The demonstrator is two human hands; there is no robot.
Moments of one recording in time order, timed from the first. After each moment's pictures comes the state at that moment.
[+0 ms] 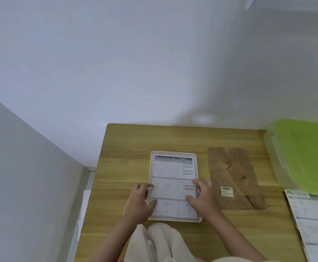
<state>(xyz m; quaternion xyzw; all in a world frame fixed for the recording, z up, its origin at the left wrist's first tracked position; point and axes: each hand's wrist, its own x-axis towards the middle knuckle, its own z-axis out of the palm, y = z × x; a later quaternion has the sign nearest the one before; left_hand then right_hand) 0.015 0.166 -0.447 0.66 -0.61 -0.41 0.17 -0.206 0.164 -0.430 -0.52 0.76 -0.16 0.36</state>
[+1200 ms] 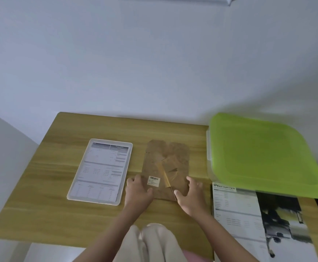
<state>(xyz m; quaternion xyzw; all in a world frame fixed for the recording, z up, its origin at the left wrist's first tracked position) -0.243 0.193 -0.427 0.75 -0.50 -0.40 0.16 -0.422 0.199 -0.433 -0.50 0.76 -0.14 0.39</state>
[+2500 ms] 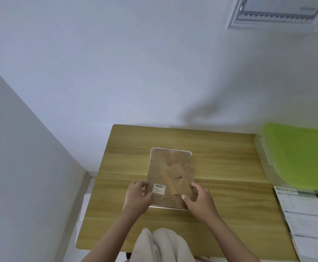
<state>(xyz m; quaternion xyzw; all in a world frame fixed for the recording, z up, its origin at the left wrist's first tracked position) 0.008 0.191 -0.430 0.71 -0.54 -0.40 0.22 -0.205 0.209 -0.418 -0.52 0.75 -0.20 0.36</state>
